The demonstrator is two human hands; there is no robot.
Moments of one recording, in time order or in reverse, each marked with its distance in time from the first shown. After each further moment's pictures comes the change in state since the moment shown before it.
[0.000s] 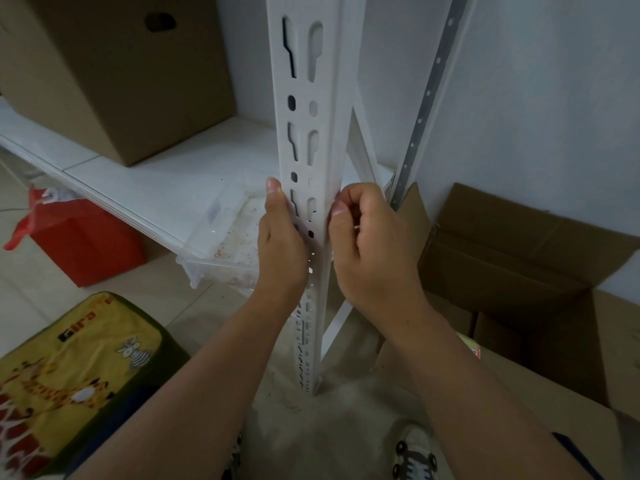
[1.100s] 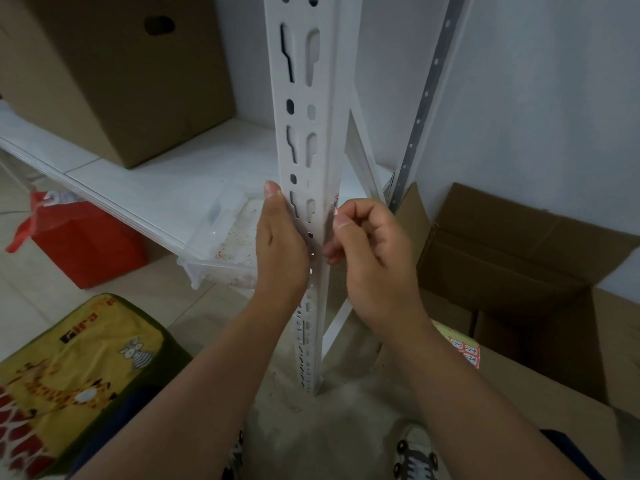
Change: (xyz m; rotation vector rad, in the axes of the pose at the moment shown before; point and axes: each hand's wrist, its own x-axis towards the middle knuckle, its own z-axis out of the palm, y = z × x) left_hand -0.001 -0.005 0.000 0.104 0.100 0.105; right_hand -0.013 -0.008 -0.003 0.553 -0.019 0.231
